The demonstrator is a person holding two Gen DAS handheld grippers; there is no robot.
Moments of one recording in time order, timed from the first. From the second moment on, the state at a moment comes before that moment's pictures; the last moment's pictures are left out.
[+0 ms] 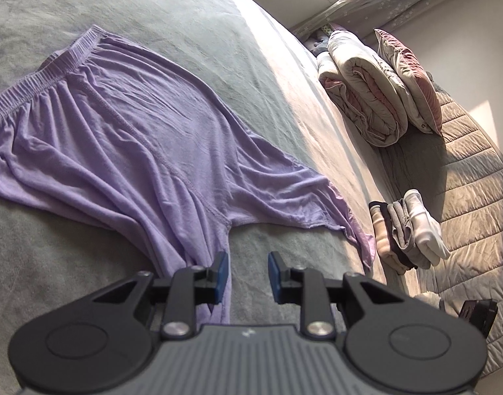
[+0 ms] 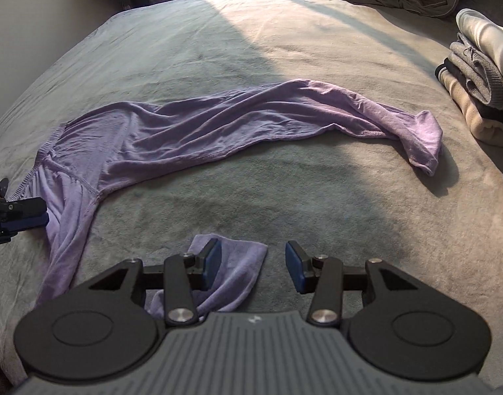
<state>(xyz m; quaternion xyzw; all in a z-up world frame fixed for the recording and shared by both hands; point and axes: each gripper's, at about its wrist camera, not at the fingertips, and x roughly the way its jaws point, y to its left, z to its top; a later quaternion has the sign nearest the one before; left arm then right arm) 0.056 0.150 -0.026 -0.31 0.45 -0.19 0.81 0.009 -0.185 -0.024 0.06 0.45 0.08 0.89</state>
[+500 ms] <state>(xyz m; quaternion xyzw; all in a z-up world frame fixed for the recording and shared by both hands) 0.055 0.108 -0.049 -0.24 0.49 -0.17 0.82 0.006 -0.146 -0.042 0.00 0.44 0.07 0.90</state>
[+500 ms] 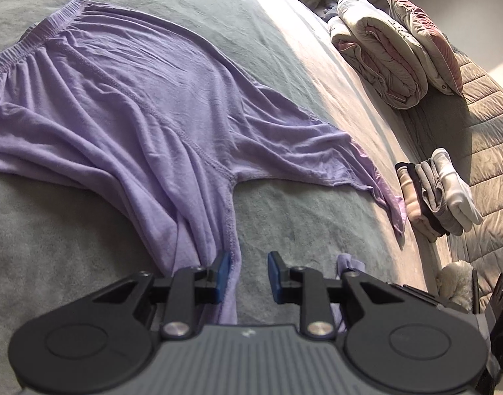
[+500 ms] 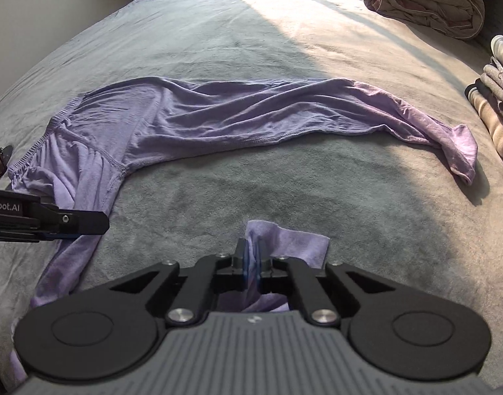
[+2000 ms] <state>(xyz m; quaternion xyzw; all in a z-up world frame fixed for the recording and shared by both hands) 0.036 0.149 -0.017 -0.35 0.35 -0.10 0.87 -0.014 -0.367 -0.024 0.09 0.36 -0.14 0.92</state>
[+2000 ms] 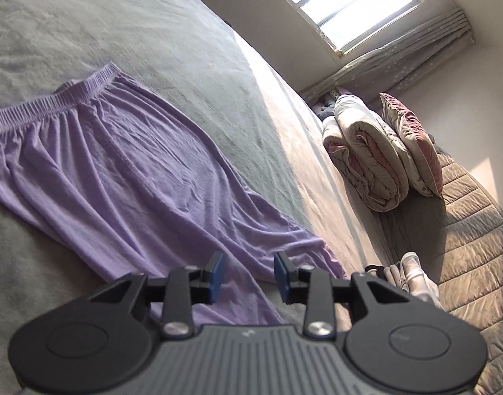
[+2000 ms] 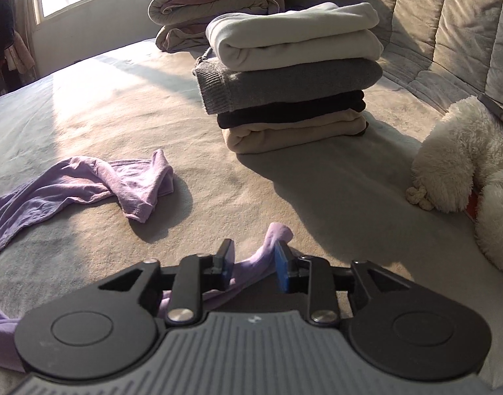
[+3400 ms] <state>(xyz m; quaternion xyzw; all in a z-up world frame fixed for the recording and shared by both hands) 0.013 0.294 -0.053 -0.34 0.34 0.04 0.88 -0.045 -0.098 -0.029 -0.15 0.34 0.34 0.87</state>
